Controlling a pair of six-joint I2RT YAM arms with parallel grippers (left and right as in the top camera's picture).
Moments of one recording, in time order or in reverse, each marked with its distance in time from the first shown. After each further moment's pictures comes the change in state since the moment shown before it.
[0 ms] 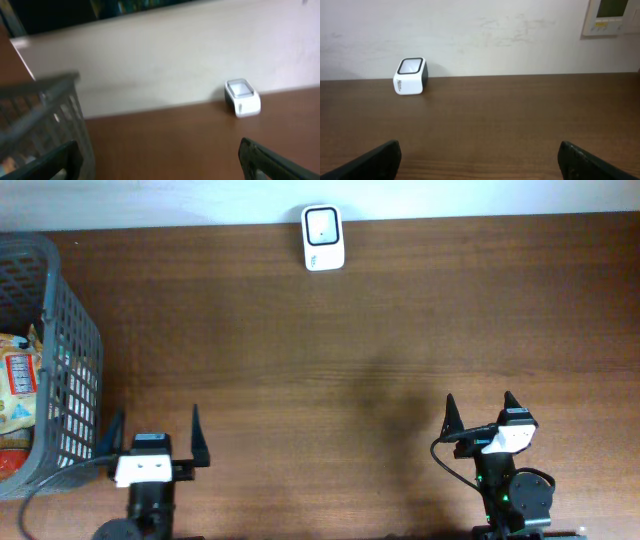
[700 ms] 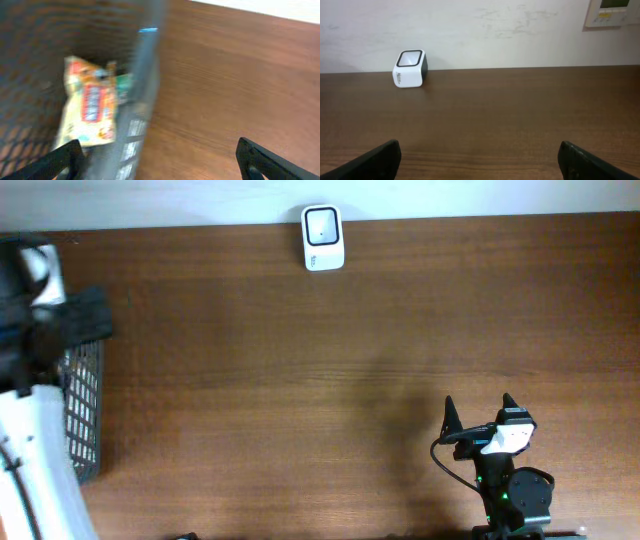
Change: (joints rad) left arm 0.275 1.382 1.330 -0.800 -0.127 -0.110; right arm 0.000 0.001 0.010 -0.051 -0.002 0.000
